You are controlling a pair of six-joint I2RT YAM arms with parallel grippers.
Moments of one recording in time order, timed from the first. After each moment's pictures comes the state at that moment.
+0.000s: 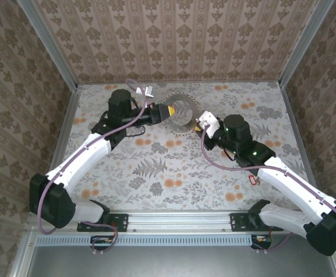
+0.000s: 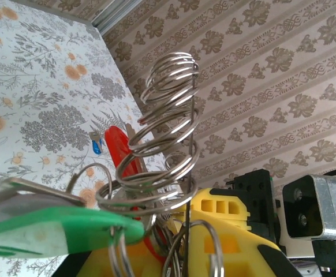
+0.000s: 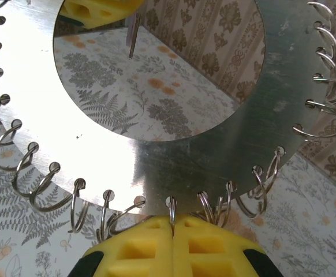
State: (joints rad) left arm -0.55 1.33 1.12 -0.03 0.74 -0.80; right arm 0.58 1.05 0.90 -0.24 -0.08 -0.32
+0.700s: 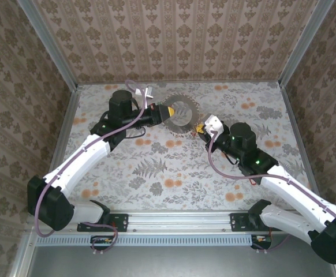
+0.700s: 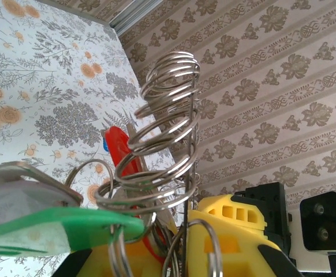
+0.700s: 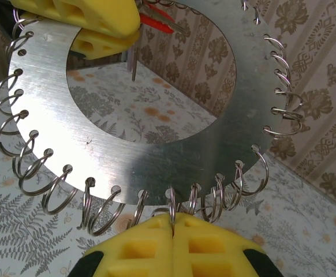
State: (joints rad) left arm -0.57 1.31 1.13 -0.10 0.66 -0.82; right arm 0.58 0.95 0.75 -0.02 -0.09 -0.27
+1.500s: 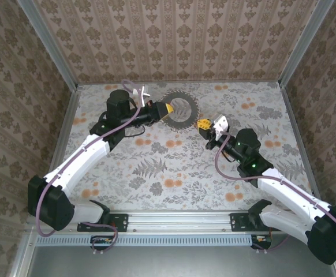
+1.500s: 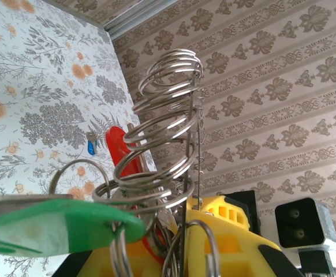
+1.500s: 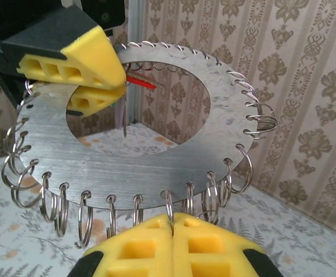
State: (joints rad) left arm -0.54 1.32 1.11 -0.02 0.69 -0.95; right arm 0.50 0.96 0.58 0.41 -0.20 -0.12
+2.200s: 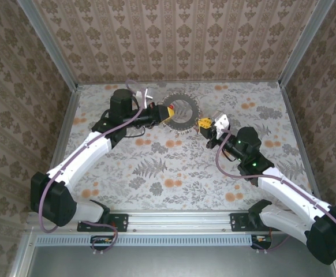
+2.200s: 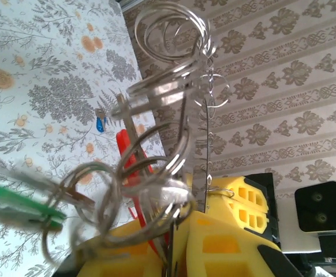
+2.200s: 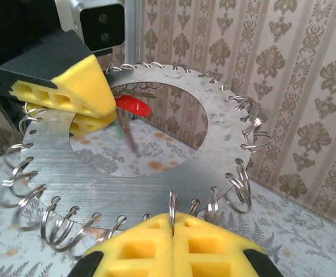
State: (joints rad) left arm -0.53 1.35 1.14 -0.12 0.73 -0.93; right arm 0.49 0.97 0.62 0.33 -0.20 -0.14
